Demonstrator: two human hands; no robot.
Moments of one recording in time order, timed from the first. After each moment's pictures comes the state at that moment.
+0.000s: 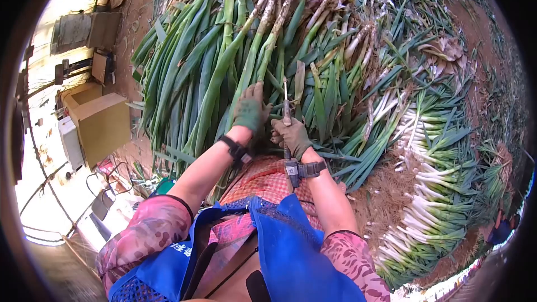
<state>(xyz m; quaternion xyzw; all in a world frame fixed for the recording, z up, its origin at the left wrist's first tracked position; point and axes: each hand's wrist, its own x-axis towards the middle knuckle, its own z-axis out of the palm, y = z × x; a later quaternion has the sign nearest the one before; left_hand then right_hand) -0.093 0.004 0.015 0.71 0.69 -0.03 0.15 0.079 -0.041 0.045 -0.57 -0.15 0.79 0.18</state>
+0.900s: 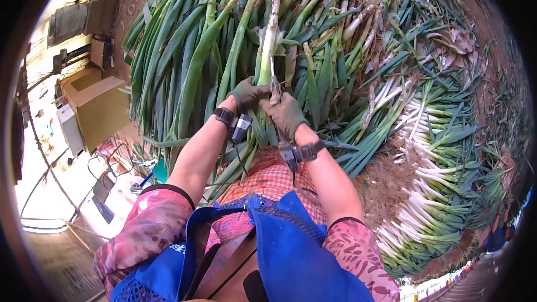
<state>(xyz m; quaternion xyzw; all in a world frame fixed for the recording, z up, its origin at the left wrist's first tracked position) -0.082 0.007 -0.041 0.30 0.69 0.09 0.66 0.103 -0.012 0.028 -0.61 -0.35 0.70 0.13</state>
